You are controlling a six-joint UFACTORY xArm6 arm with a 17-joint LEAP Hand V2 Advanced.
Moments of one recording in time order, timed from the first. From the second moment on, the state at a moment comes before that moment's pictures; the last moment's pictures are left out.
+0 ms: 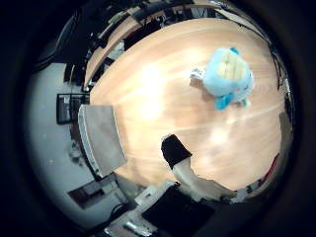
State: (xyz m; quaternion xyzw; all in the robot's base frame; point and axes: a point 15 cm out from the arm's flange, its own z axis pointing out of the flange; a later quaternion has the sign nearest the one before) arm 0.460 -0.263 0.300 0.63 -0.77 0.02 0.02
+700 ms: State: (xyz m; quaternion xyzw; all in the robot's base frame) arm 0.493 -0.291 0.221 0.63 -0.78 -0.03 0.05
